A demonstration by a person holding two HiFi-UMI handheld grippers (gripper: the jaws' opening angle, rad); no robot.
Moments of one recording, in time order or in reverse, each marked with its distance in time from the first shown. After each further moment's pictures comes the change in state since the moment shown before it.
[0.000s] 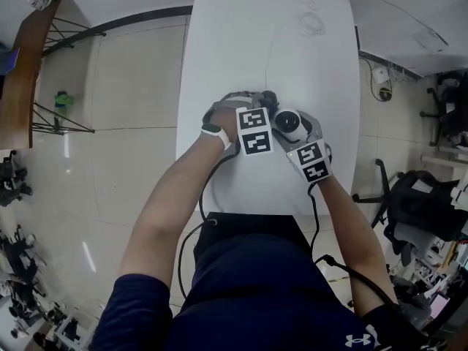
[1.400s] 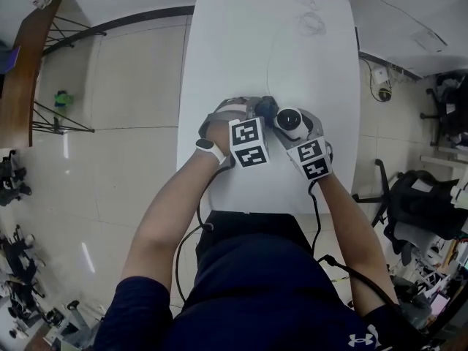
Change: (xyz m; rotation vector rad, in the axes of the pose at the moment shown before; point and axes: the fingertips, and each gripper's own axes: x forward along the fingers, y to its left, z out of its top) left arm -0.026 -0.003 0.007 -0.061 -0.086 0.134; right arm -0.001 -0.004 -0.002 0.001 0.023 -0.026
